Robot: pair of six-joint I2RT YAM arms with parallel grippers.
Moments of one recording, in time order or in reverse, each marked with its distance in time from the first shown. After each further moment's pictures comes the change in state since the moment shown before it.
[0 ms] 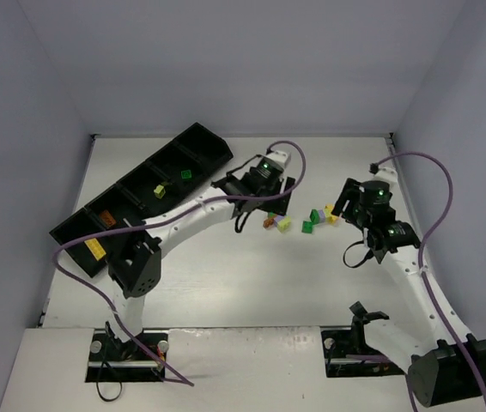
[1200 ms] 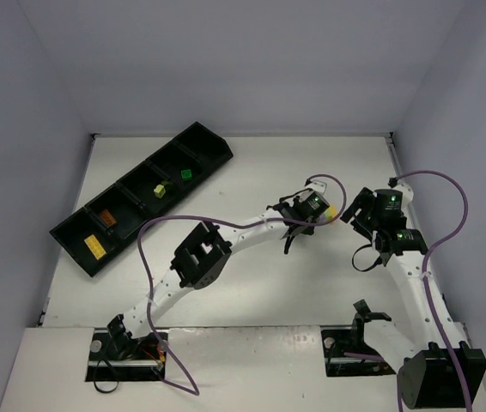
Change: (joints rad) left arm -0.201 0.566 0.406 0.041 -0.176 -0.144; right arm -0.203 -0.051 -0.073 -0.099 -0.116 0.179
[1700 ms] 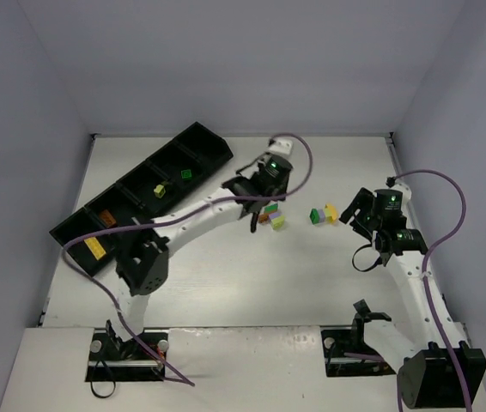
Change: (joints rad) left arm 0.082 -0.426 -0.328 0.070 -0.066 0.095; right arm 0.000 0.000 -0.001 0.000 -0.013 -0.021
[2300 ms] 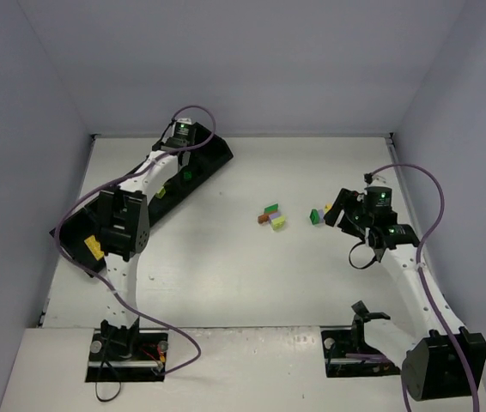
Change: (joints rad) left arm 0.616 0.066 0.004 -0.073 0.080 0.133; right arm 0.055 0.062 0.000 0.054 -0.172 -0.114
